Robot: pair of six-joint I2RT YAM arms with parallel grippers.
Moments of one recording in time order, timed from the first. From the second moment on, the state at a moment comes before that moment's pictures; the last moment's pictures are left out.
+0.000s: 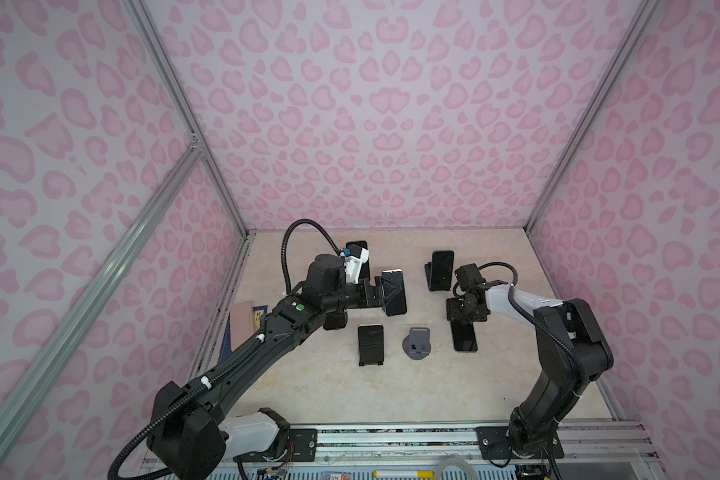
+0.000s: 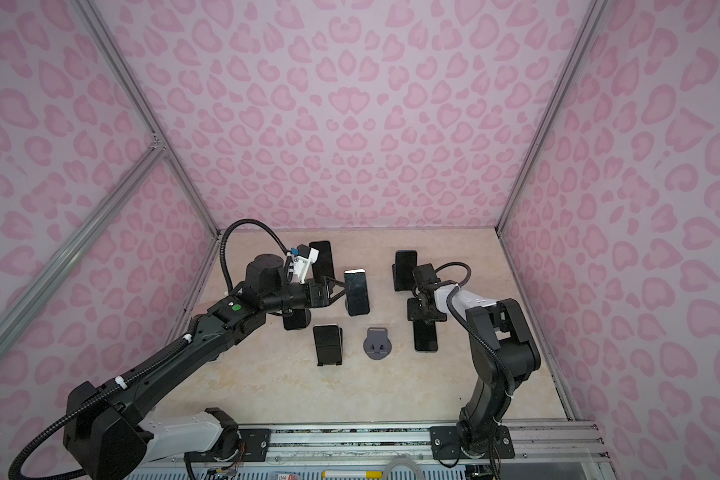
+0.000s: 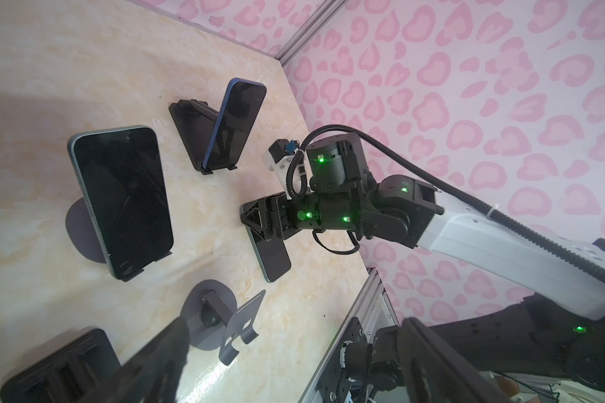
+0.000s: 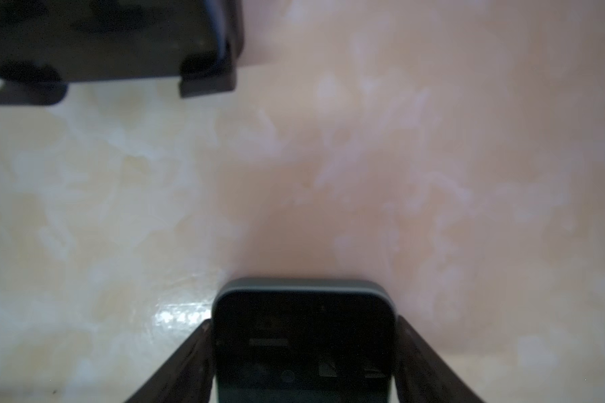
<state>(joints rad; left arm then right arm) -0.57 1.26 1.03 -0.20 0.51 -0.68 0.27 1.77 1.02 -0.52 0.07 0.29</state>
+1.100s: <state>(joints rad) -0.49 1.13 0.99 -0.22 0.27 -0.67 0.83 1.33 0.98 -0.63 0.34 0.71</state>
